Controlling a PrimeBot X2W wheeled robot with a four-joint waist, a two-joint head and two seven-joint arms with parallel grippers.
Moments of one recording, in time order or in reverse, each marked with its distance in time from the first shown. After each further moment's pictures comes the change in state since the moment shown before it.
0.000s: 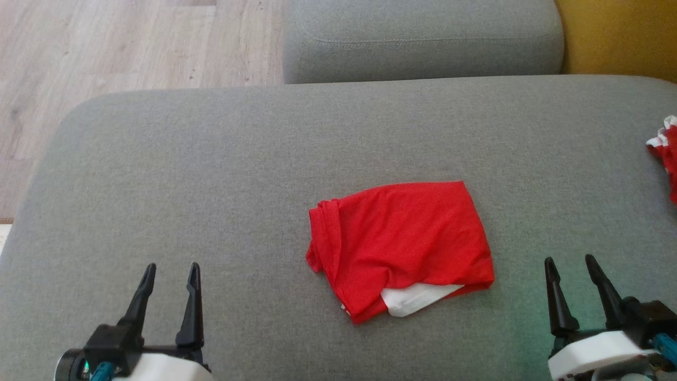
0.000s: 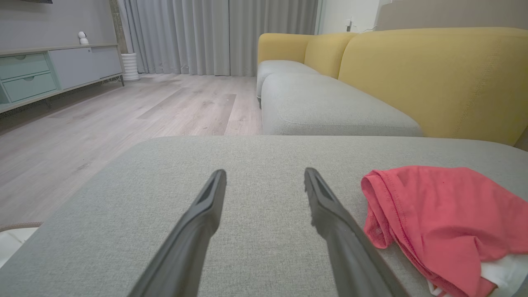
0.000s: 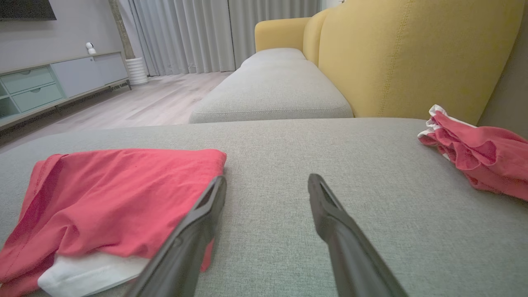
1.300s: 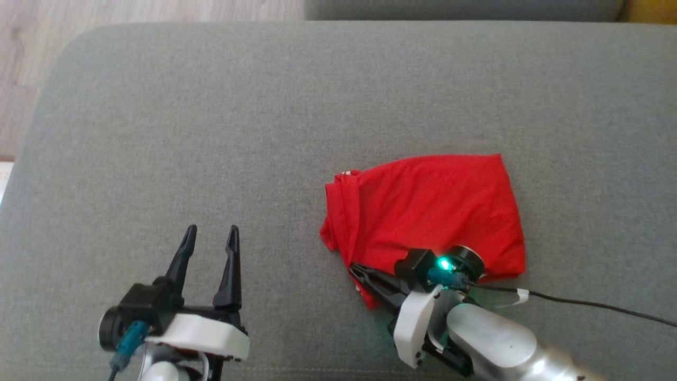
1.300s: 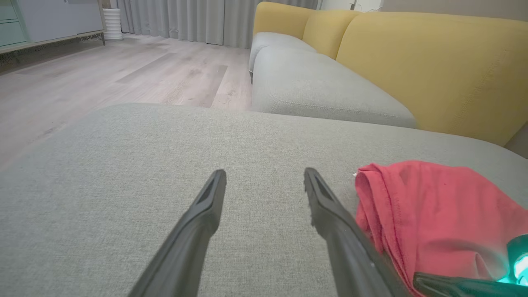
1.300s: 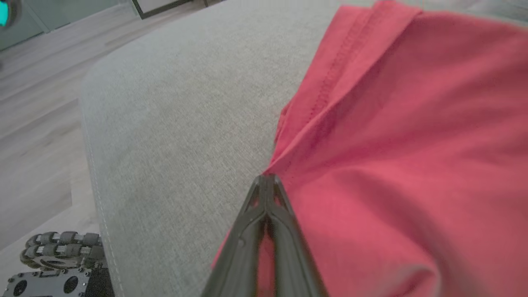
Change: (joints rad) left arm -0.142 0.001 -0.151 0.047 -0.102 0.054 0.000; right arm -0.636 0.003 1.155 0.463 0.377 0.000 0.041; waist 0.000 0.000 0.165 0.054
